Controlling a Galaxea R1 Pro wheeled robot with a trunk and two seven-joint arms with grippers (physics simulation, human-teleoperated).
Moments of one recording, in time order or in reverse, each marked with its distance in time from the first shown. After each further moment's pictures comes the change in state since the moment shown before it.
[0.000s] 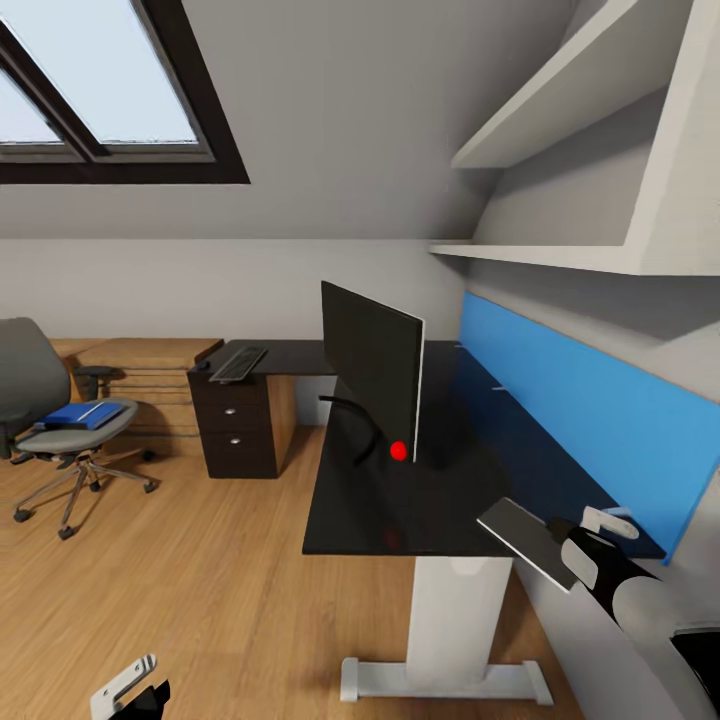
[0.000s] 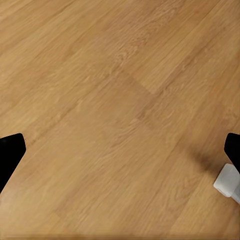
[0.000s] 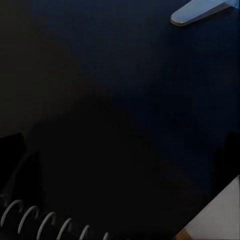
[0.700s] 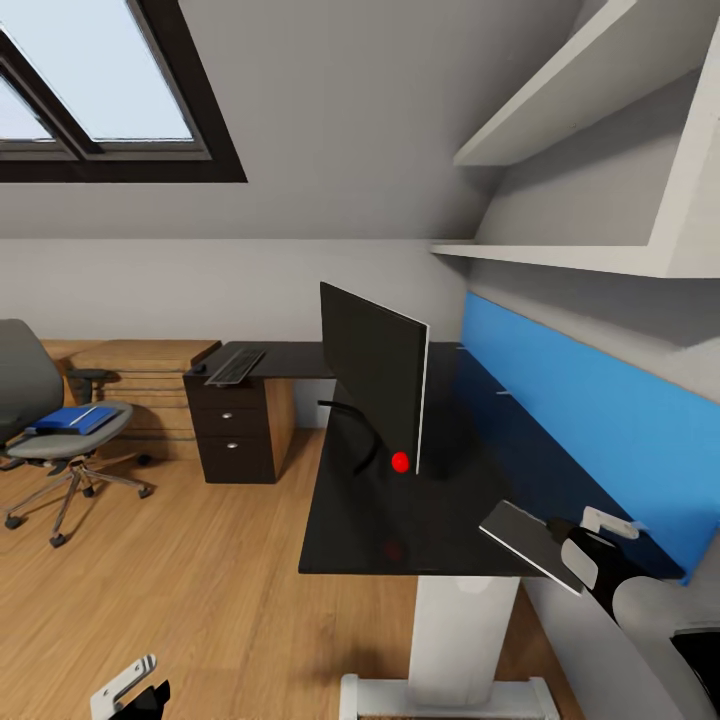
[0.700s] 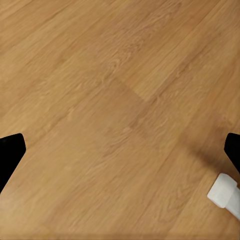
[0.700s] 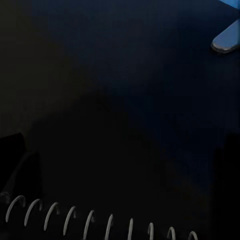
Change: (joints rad) left arm 0.000 0.000 0.000 0.000 0.000 0.000 0.000; right arm 0.000 0.000 -0.001 0.000 0.002 0.000 0.001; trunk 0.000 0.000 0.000
